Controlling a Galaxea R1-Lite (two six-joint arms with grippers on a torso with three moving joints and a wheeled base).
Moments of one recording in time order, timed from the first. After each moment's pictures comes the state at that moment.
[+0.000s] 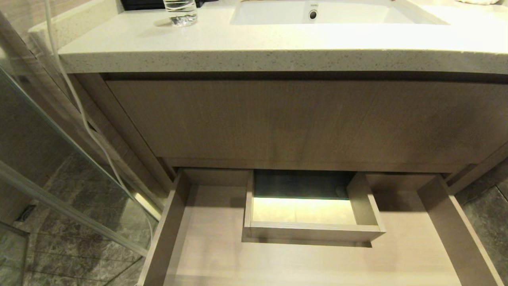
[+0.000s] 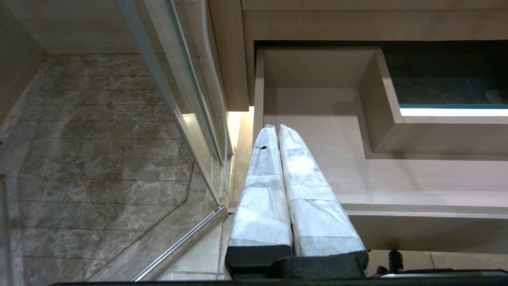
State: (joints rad) left arm 0.00 0.00 0.00 0.00 0.00 0.00; right arm -0.31 0.77 -1.42 0.46 -0.09 -0.94
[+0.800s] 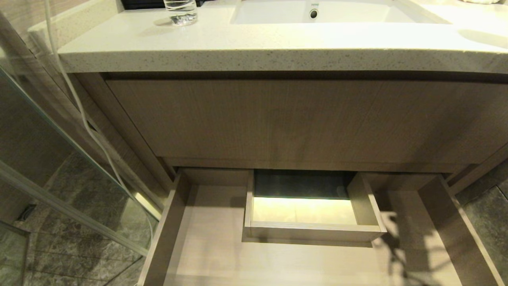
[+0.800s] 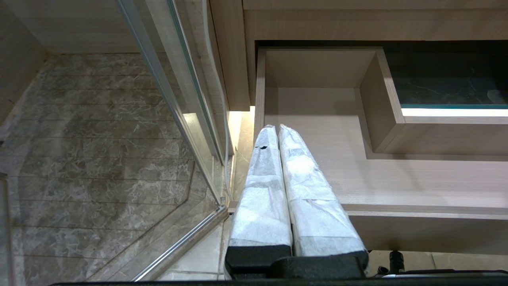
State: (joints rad) left arm 0.00 0.00 0.00 0.00 0.00 0.00; right arm -0.31 1.62 -1.94 -0.28 -0.02 -0.98
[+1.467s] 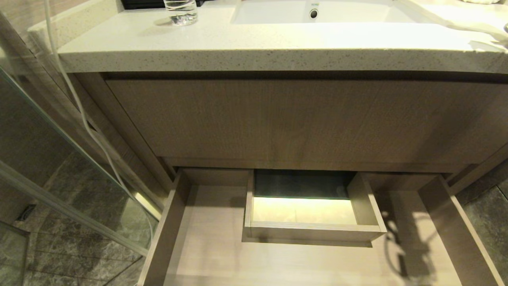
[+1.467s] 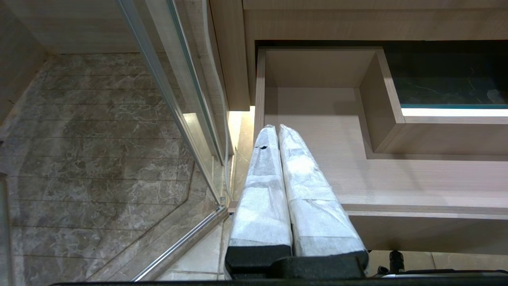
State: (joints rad) left arm 0.00 0.00 0.00 0.00 0.00 0.00; right arm -0.30 1.77 -1.93 -0.27 0.06 -1.03
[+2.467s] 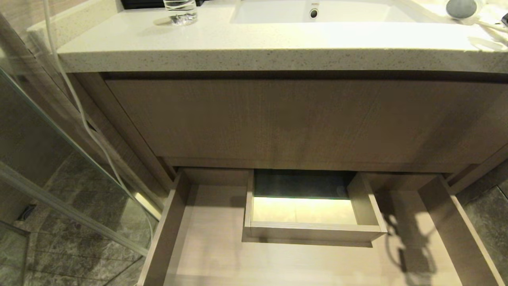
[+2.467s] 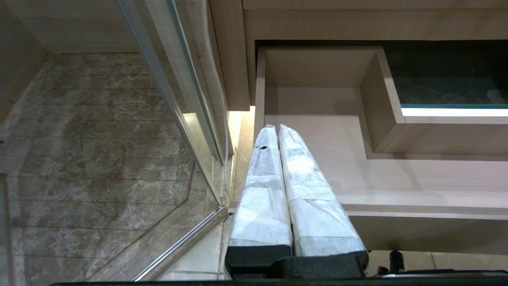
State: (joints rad) left arm 0.00 0.00 0.00 0.00 0.00 0.00; right arm -0.31 1.80 -1.93 -0.25 0.05 -1.04
